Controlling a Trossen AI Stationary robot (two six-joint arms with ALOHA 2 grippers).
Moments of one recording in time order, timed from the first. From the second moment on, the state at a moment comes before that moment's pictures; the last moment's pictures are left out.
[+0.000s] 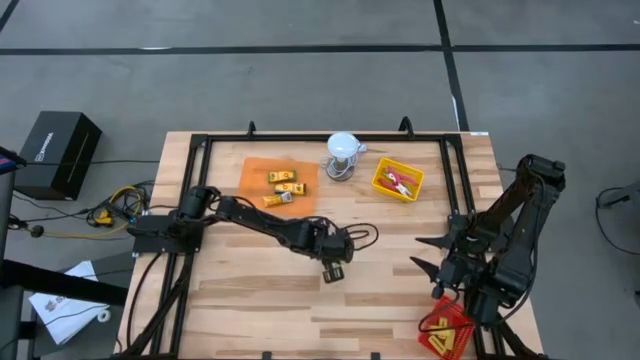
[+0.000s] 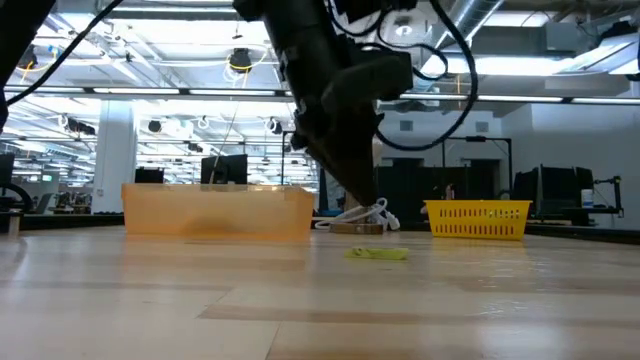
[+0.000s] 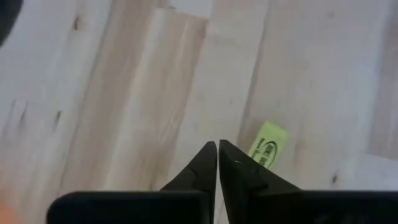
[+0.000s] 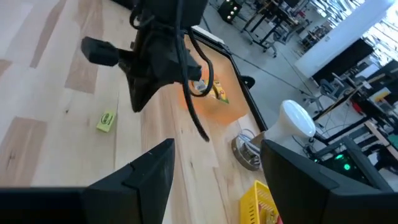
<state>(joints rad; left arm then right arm) -0.22 2.11 1.59 -0.61 -0.22 -0.41 1.13 1.33 0.98 -1.31 1.25 1.04</state>
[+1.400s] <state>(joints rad) -0.16 2.06 1.38 -0.30 -0.05 -0.20 1.03 1.33 0.98 -1.12 1.25 1.01</state>
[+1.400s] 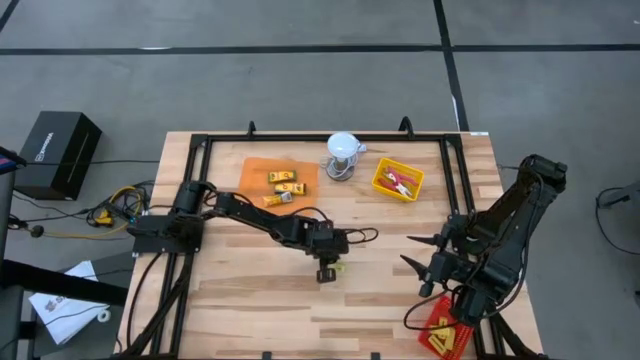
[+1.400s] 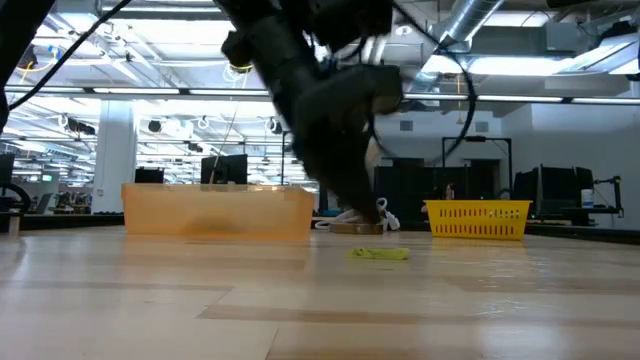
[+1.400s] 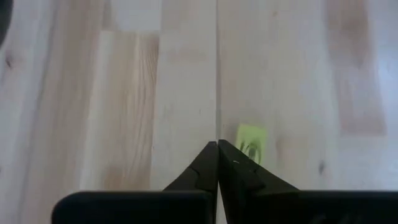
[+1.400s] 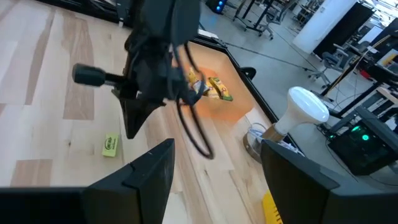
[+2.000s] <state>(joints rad) -0.17 2.07 1.35 -0.24 0.03 -0.21 1.02 1.33 0.98 -1.11 1.23 1.01</state>
